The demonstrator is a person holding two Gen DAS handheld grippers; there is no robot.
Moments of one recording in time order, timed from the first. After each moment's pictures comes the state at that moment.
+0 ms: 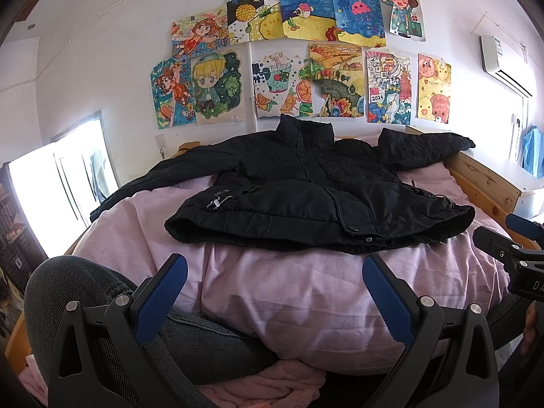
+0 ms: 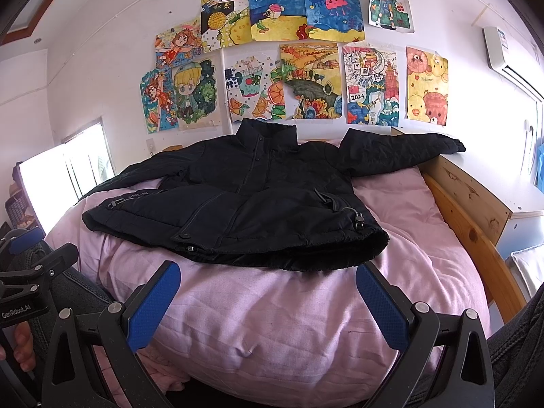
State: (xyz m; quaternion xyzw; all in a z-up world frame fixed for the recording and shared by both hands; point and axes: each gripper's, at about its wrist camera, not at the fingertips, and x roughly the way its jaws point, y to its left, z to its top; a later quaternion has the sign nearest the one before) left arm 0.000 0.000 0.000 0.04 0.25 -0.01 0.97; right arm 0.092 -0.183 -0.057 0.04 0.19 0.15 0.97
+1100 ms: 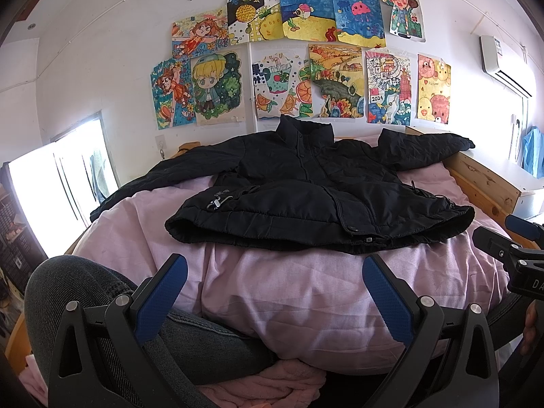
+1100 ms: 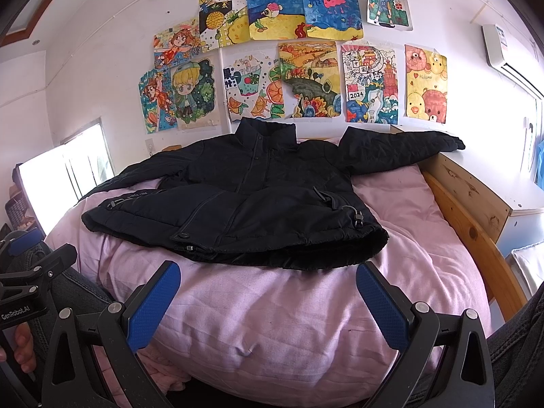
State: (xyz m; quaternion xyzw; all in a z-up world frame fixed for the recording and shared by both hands) left arm 0.000 0.000 0.000 0.04 0.25 -0.01 0.97; right arm 0.094 -0.180 -0.056 0.05 0.20 0.16 0.97
